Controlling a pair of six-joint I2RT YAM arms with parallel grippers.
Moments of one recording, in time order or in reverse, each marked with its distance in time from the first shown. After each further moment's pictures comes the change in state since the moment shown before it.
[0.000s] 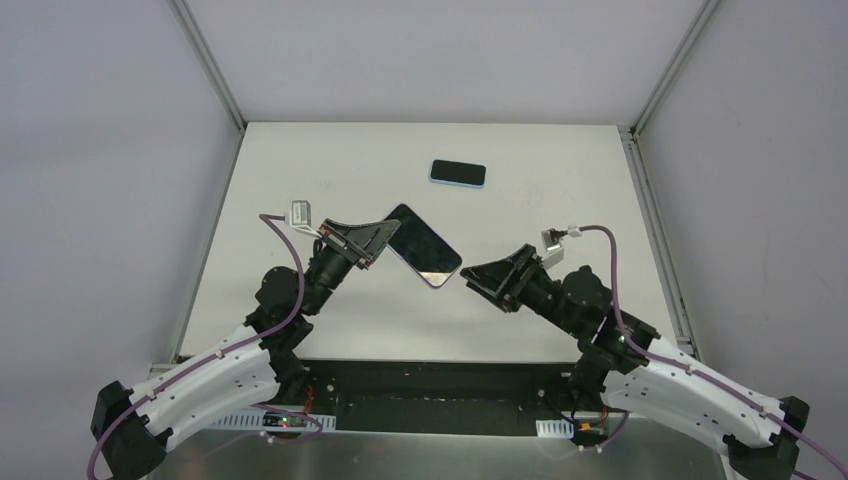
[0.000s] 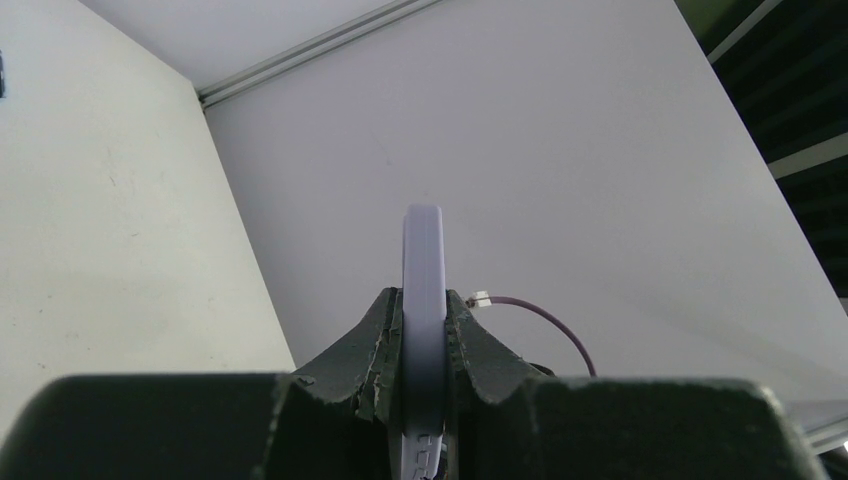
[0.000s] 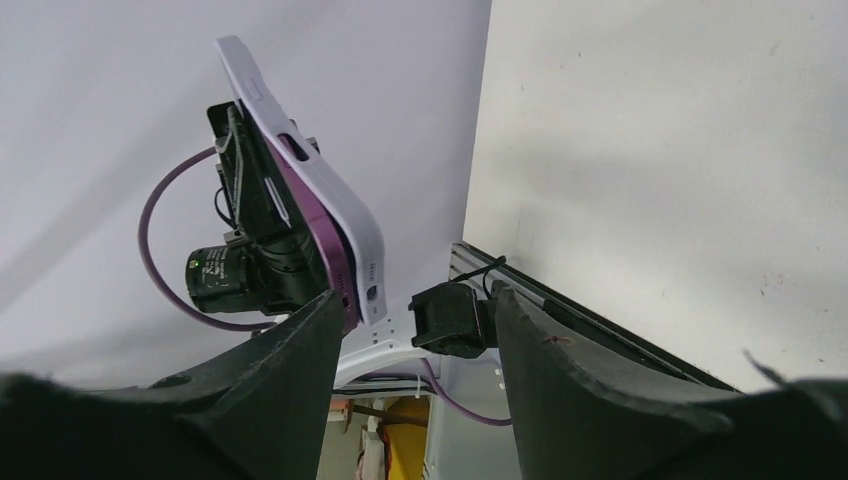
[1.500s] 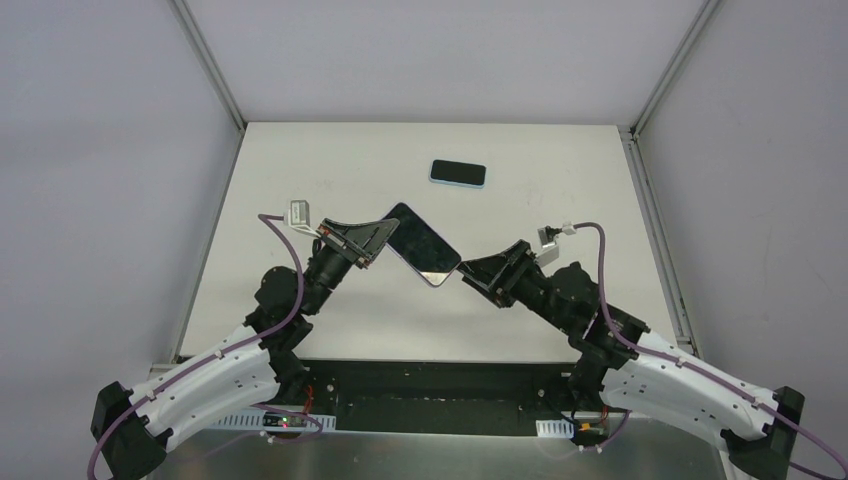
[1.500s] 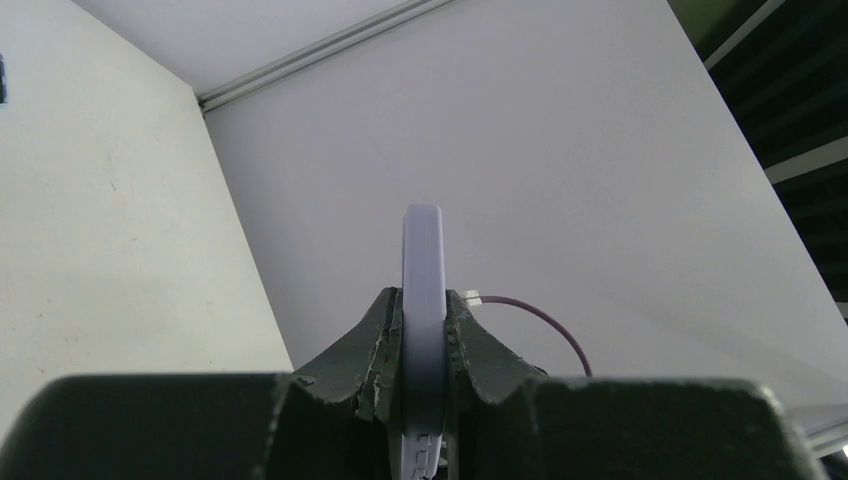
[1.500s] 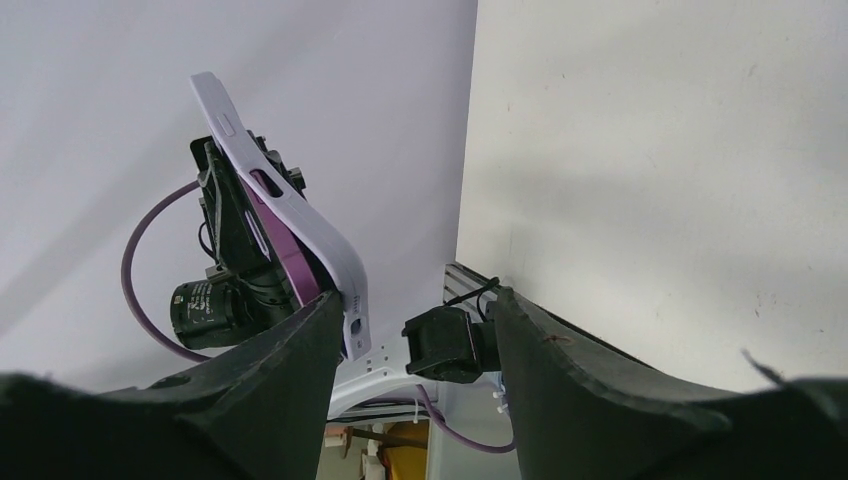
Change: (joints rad) left arm 0.000 -0.004 0.000 0.000 0.001 -0.002; right arm 0.000 0.048 0.000 0.045 0.050 0.013
